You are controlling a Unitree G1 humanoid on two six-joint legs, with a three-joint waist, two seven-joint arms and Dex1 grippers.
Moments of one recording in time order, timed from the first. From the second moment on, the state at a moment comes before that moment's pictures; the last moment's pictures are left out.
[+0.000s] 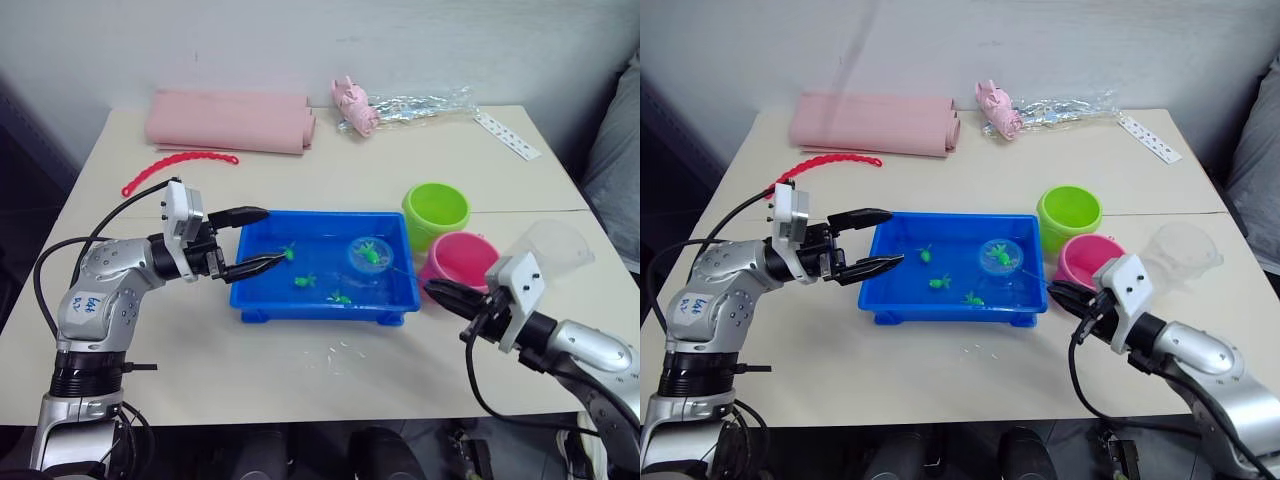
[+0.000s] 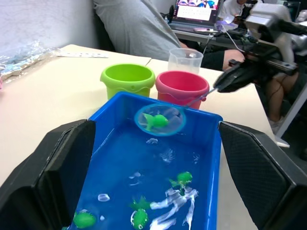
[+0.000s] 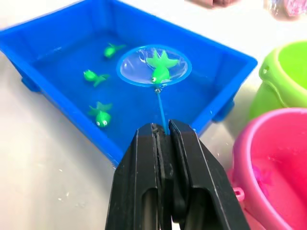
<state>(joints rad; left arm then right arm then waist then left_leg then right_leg) -0.48 0.61 0.14 -0.06 -0.55 0.43 -1.02 0.12 -0.69 -0.22 -0.60 0.57 0.47 0.61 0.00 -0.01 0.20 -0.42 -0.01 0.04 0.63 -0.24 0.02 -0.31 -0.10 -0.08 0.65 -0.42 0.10</state>
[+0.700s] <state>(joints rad) -0.65 0.52 0.08 -0.06 -0.54 0.52 -0.86 0.04 -0.72 -0.44 -0.42 0.47 0.26 0.67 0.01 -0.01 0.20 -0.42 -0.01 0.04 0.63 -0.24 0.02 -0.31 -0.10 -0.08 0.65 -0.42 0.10</state>
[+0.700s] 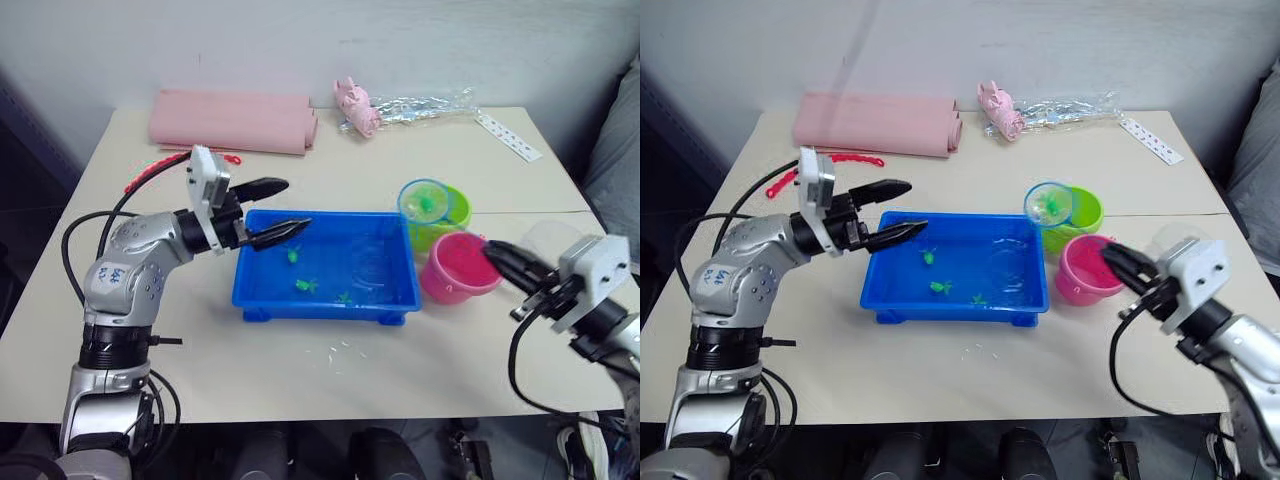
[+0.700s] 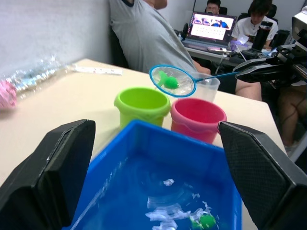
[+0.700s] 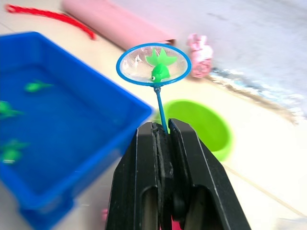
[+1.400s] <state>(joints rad) -0.64 0.48 0.06 -0.06 -0.54 0.48 -0.85 -0.34 -0.95 -0.09 0.24 -0.31 -0.46 0.45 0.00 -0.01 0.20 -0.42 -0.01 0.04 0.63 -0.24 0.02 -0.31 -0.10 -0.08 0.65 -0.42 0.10</state>
